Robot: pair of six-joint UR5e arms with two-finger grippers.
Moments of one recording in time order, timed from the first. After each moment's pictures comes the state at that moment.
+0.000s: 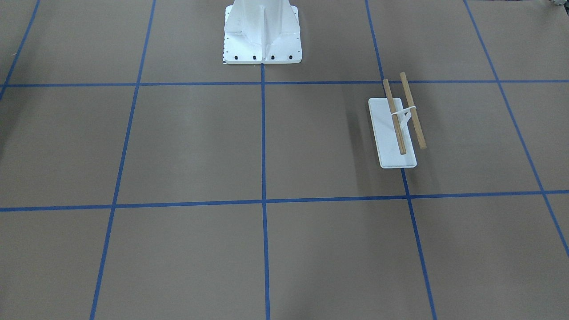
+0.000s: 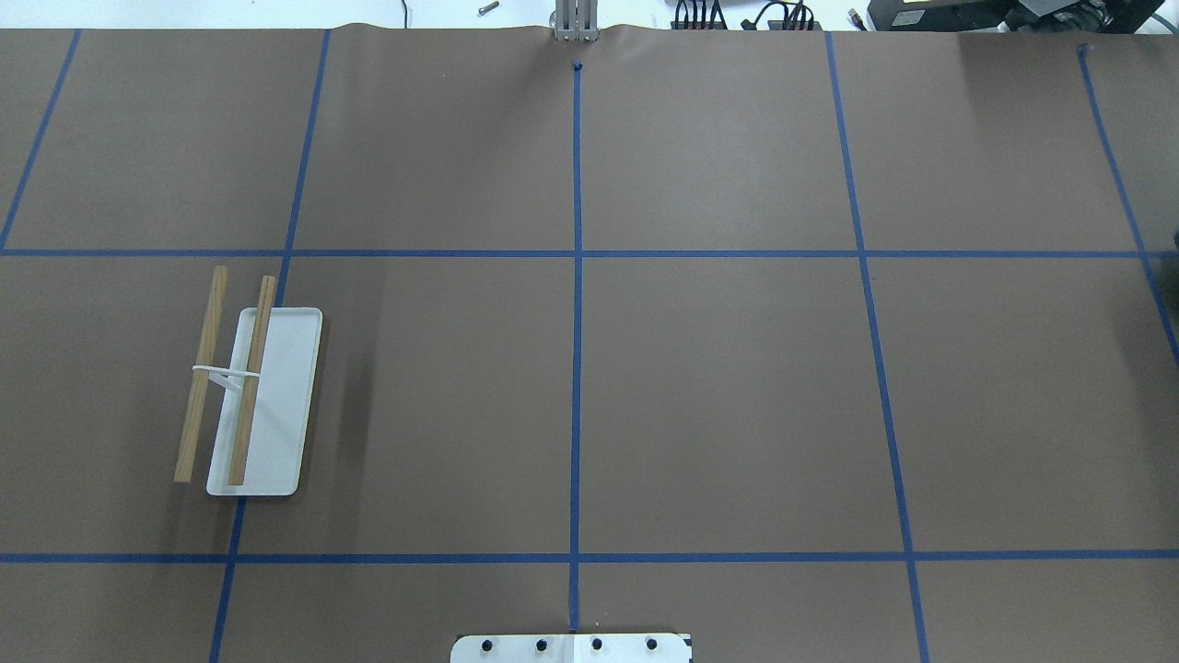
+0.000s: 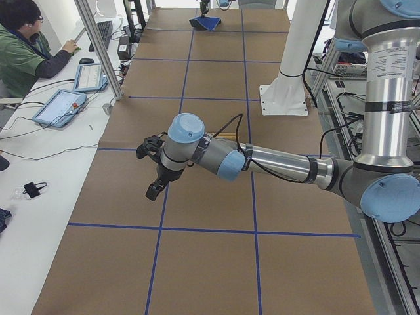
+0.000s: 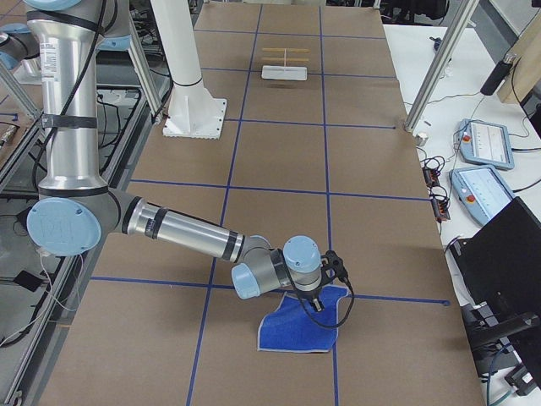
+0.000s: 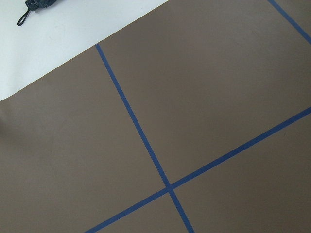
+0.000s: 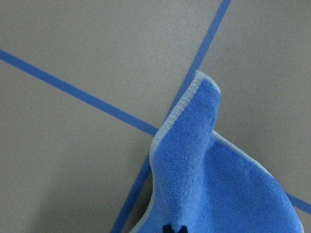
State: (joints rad) left arm -1.57 -1.53 -1.79 -1.89 -2.26 0.15; right arm 1.45 -1.59 1.32 -0.90 2.30 -0.08
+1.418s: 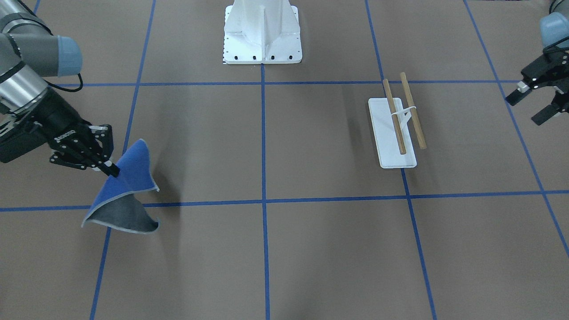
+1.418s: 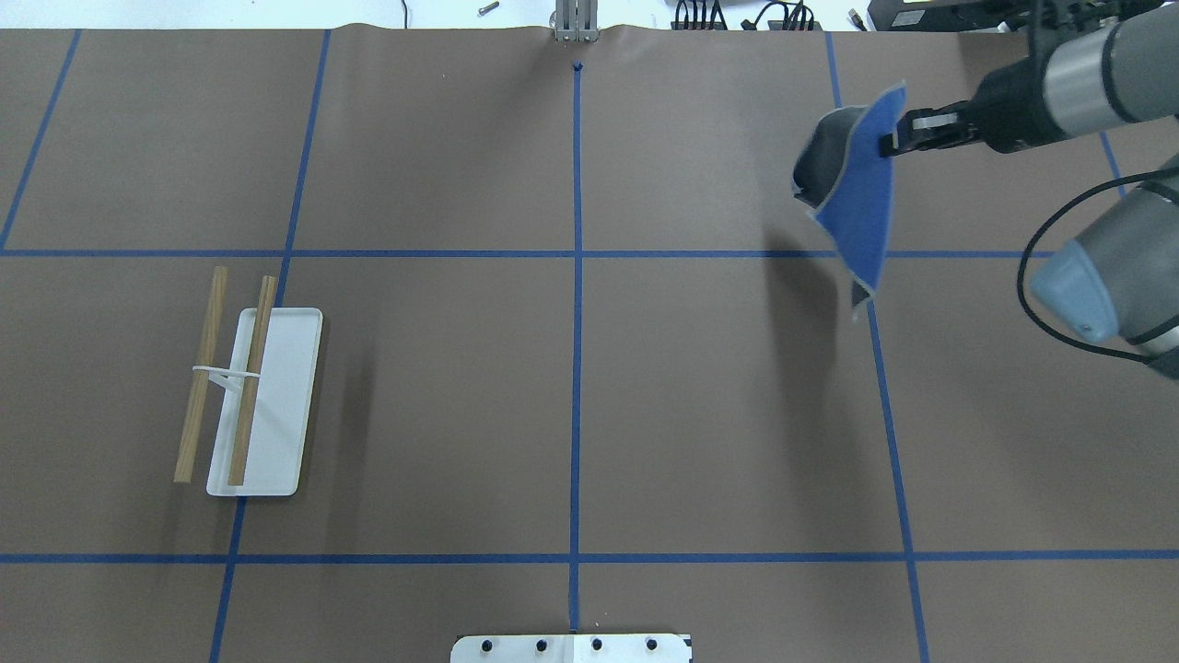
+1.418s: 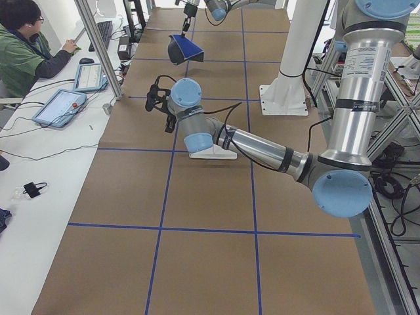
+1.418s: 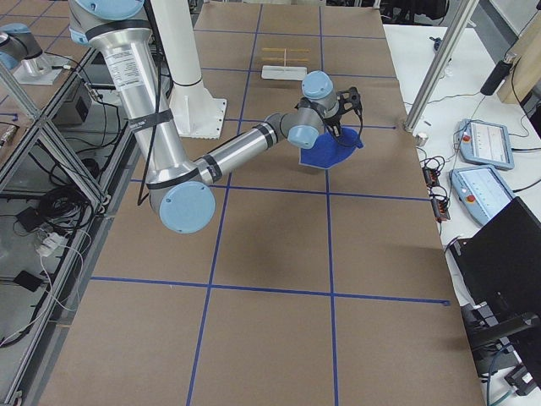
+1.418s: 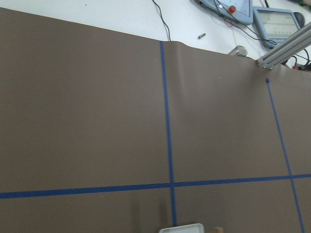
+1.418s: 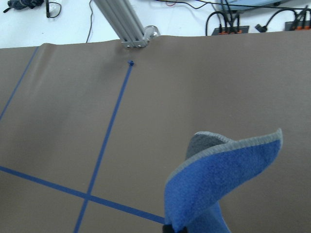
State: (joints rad) left arm -1.29 -1.73 -1.78 -2.52 -2.51 -1.00; right arm 0.96 -1.20 1.75 -0.90 2.10 0.99
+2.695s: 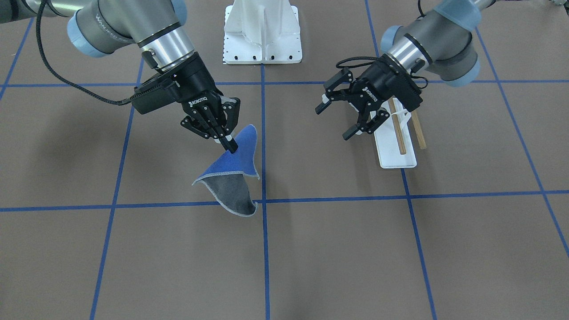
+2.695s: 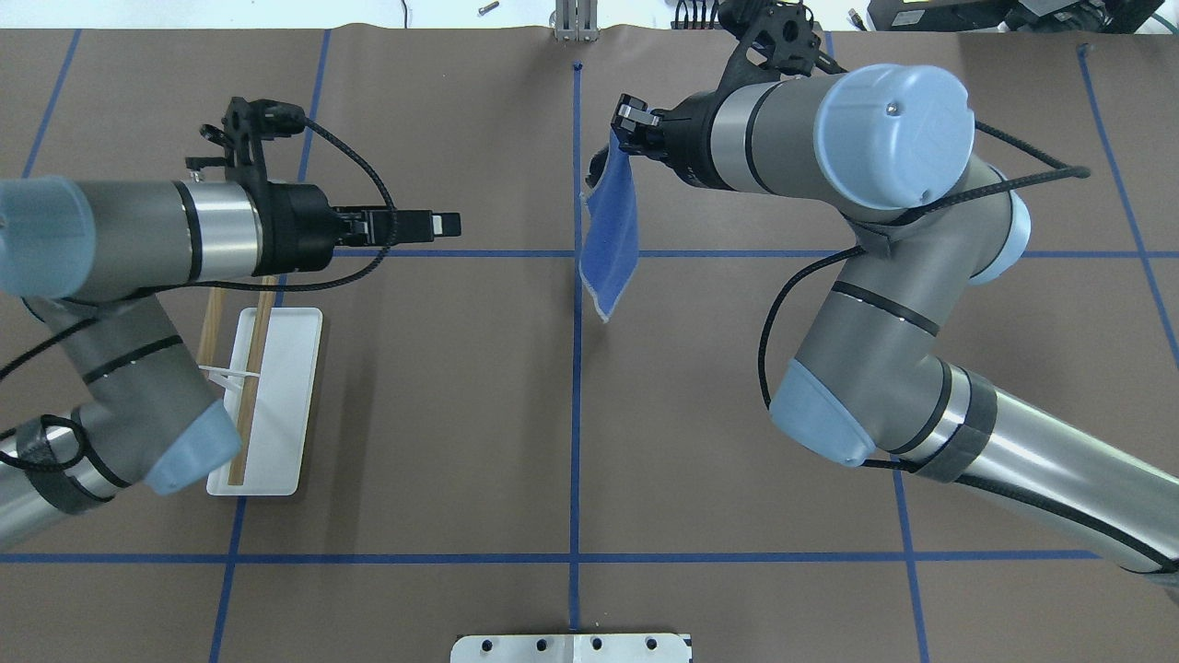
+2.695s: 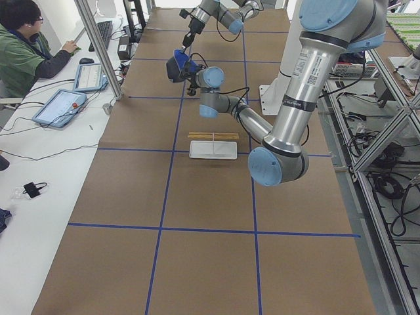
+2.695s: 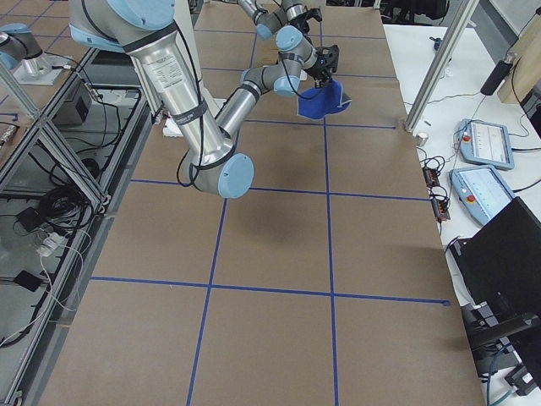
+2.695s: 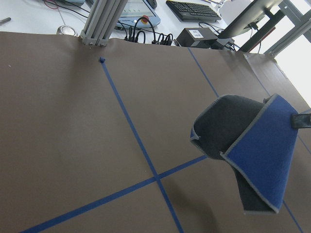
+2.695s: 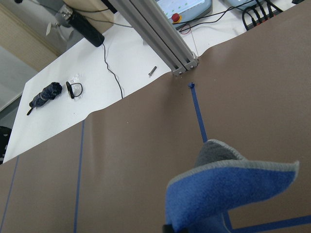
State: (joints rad) left arm -0.66 -1.95 -1.74 -2.70 -1.79 -1.24; right arm 0.67 -0.94 1.81 -1.10 1.60 1.56
